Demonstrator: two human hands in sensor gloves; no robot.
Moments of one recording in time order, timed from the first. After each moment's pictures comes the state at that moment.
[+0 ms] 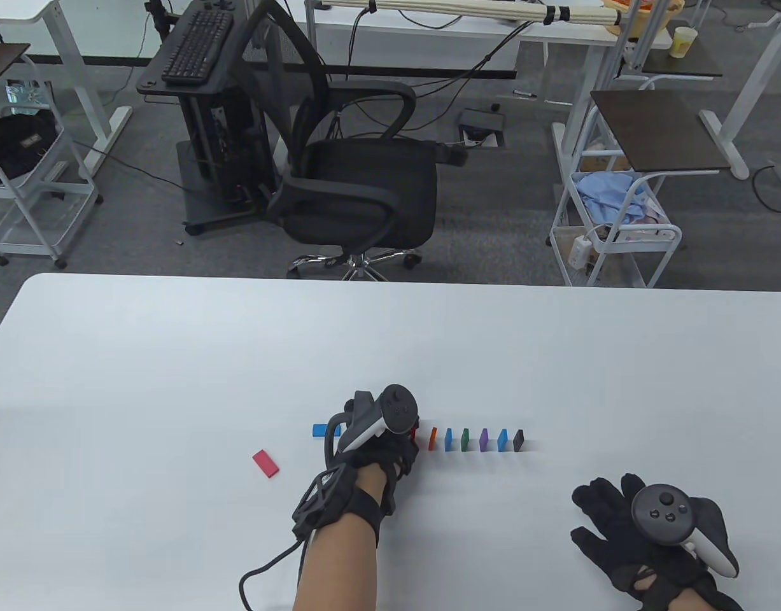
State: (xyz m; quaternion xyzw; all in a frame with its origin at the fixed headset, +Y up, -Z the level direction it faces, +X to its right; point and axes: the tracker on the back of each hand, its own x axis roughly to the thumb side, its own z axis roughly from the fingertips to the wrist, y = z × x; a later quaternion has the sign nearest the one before) left_hand -0.045 -0.772 -0.412 -0.15 -0.11 0.15 0.97; right_hand 0.327 -0.752 -0.262 0.07 0.18 0.95 0.26
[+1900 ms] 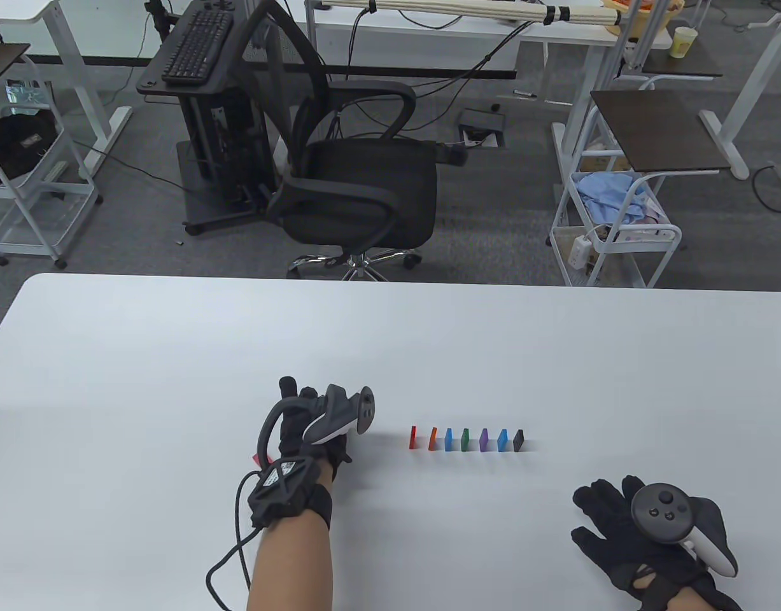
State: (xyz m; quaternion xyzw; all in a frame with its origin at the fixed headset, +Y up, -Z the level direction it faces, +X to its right) left_hand -0.109 -0.761 -0.419 -0.12 -0.05 -0.16 0.98; right_hand 0.329 -0.754 -0.262 0.06 0.19 0.94 0.26
